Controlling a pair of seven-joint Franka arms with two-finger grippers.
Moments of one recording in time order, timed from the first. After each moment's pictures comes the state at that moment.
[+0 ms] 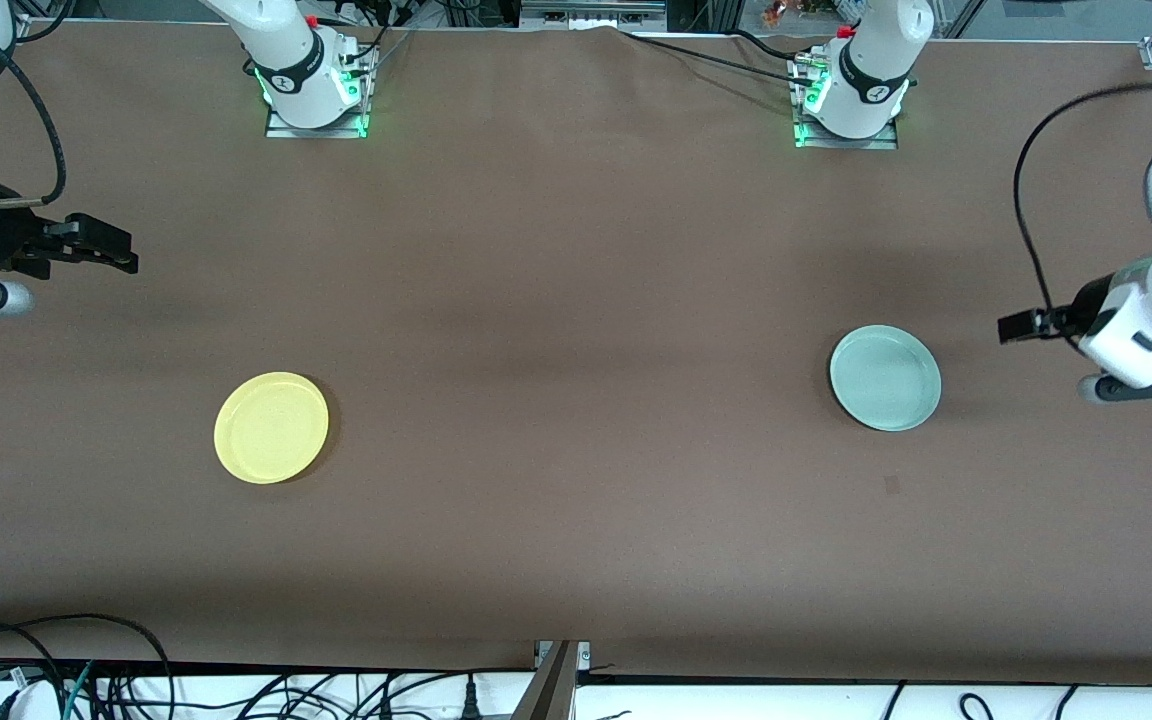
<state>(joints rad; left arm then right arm) 0.02 0.27 0.06 -1.68 0.06 1.78 -0.05 0.11 0.19 -0.09 -1.39 0.01 1.44 -0.06</state>
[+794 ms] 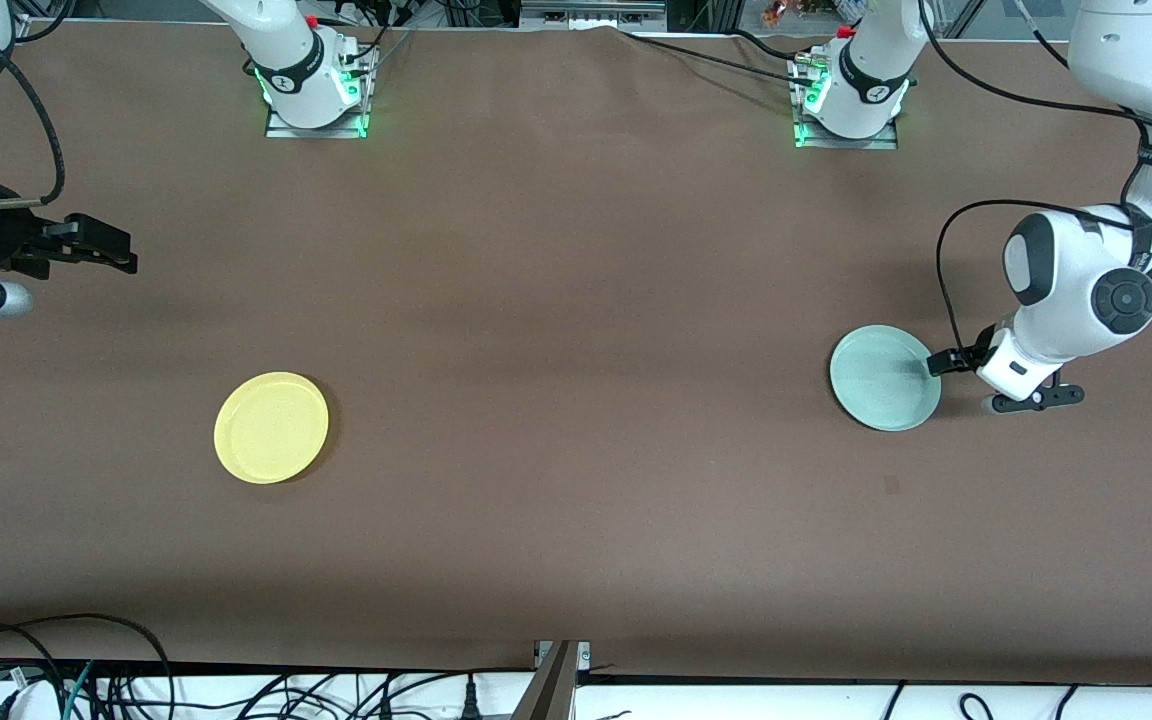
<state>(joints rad) 0.09 0.41 0.06 -2.10 0.06 2.39 -0.05 0.11 0.19 -0.09 -1.39 0.01 1.44 -0.06</state>
